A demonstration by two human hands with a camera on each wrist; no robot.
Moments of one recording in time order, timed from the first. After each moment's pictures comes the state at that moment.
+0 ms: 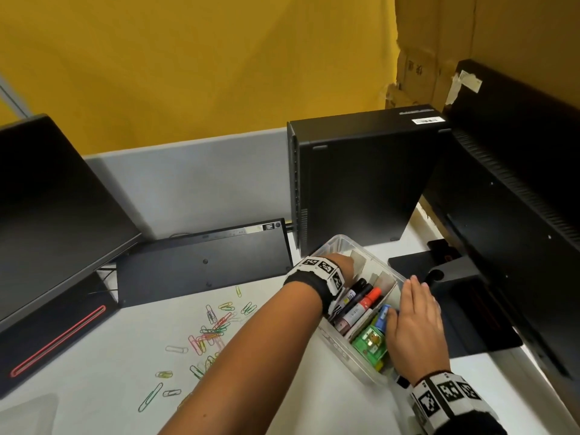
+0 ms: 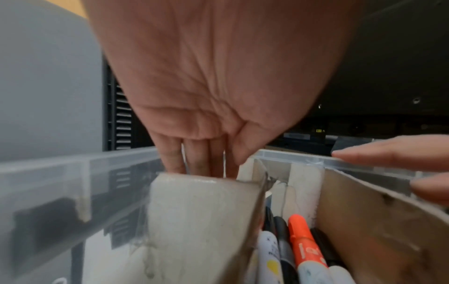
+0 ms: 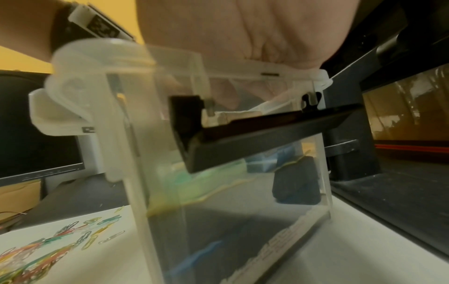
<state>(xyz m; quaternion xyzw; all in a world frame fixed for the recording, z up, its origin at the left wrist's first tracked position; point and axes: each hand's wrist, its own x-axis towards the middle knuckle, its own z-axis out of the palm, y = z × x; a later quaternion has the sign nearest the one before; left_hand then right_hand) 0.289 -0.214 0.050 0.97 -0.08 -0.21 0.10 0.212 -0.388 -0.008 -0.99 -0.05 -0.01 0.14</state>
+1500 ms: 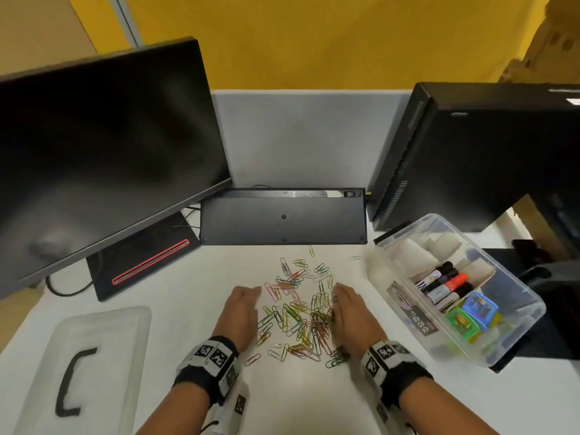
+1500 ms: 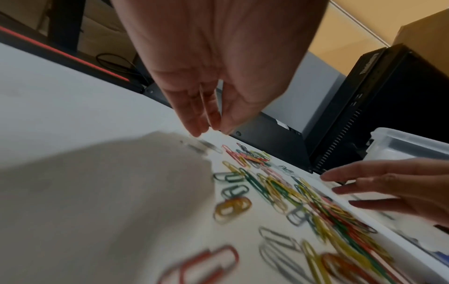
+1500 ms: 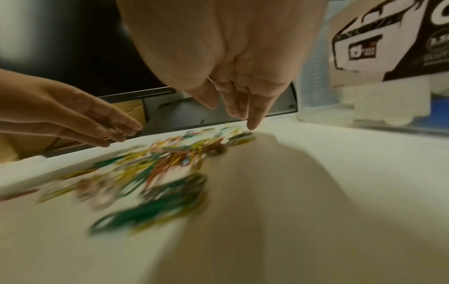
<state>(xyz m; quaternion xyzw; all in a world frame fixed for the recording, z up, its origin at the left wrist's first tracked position) 0.023 0.015 -0.065 0.91 0.24 -0.02 0.33 0.139 -0.202 -0.068 -0.92 -0.26 0.20 0.22</state>
